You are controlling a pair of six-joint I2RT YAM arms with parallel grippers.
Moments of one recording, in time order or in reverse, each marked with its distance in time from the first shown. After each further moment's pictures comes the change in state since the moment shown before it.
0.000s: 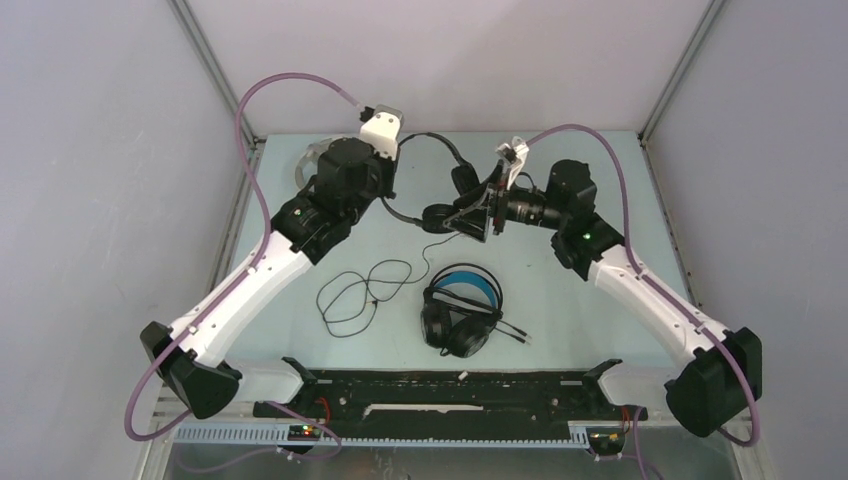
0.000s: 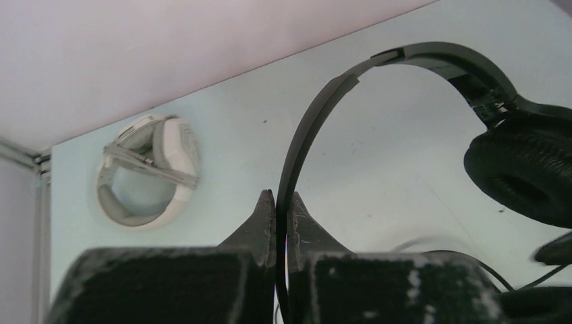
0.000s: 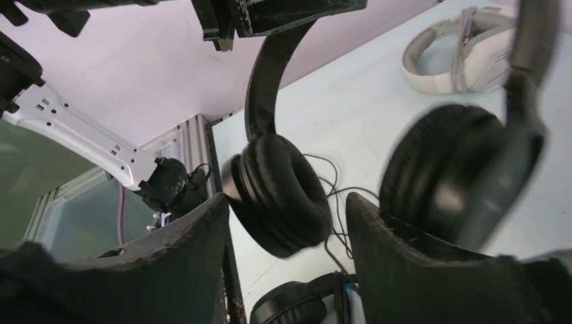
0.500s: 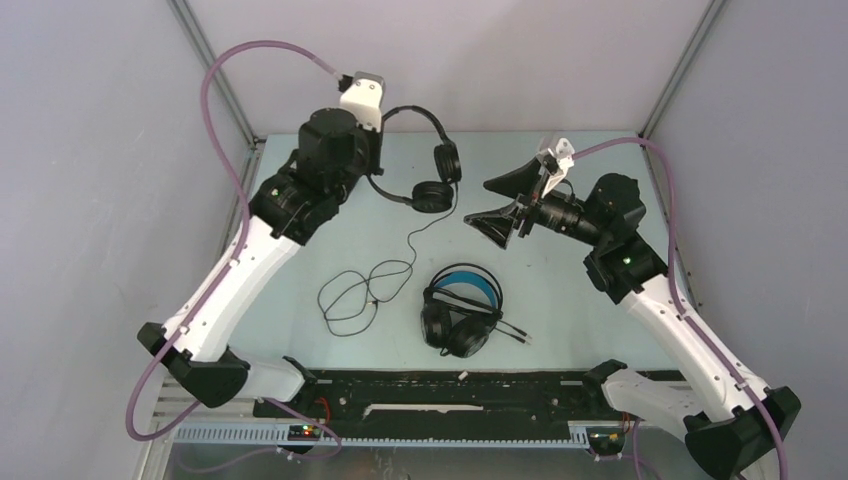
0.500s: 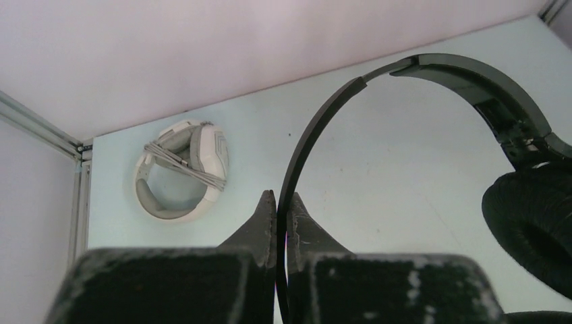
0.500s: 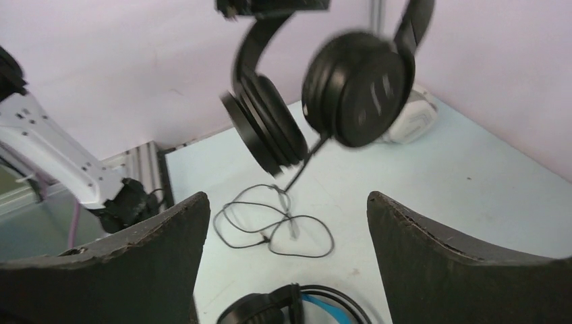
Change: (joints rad) left arm 0.023 0.061 0.250 -0.201 -0.092 -0.023; right arm -0.035 -0.235 0.002 -0.080 0.110 -0.115
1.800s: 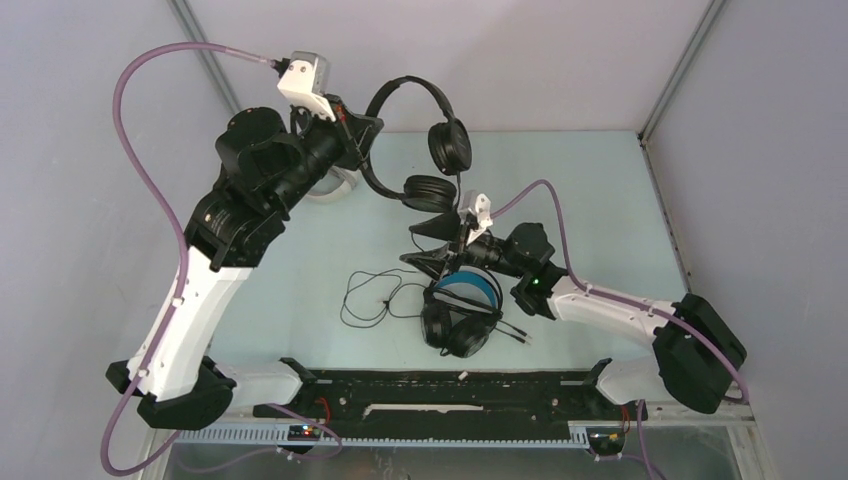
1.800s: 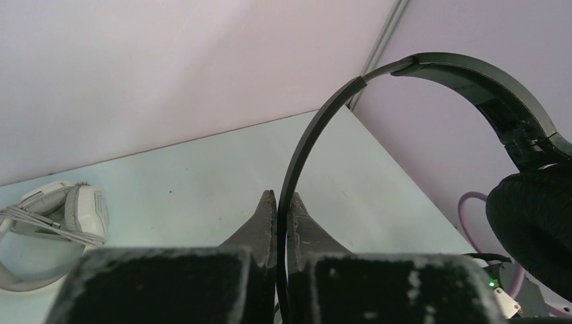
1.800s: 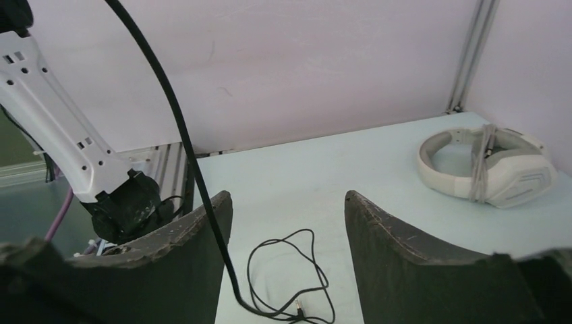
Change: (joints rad) left arm 0.014 -0.118 0.166 -0.021 0.312 -0.233; right arm 0.346 0.318 -0.296 0.761 0.169 -0.038
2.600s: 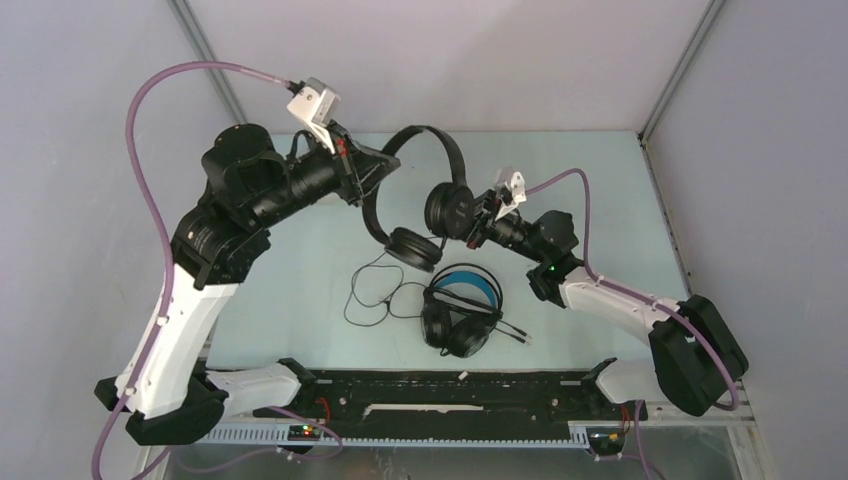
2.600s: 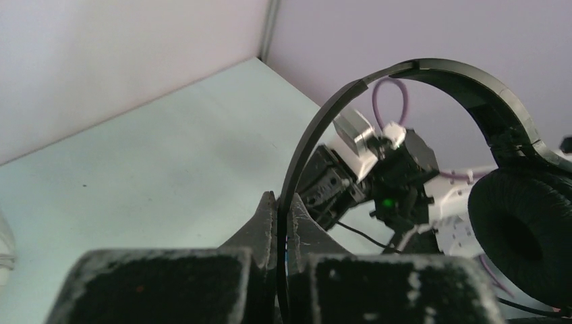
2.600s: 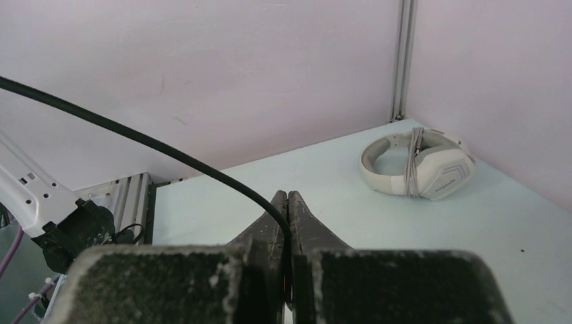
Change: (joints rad) left arm 0.000 -0.072 -0.040 -0.074 0.308 -0.009; right arm -0.191 0.018 -0.034 0.141 -0.050 0.116
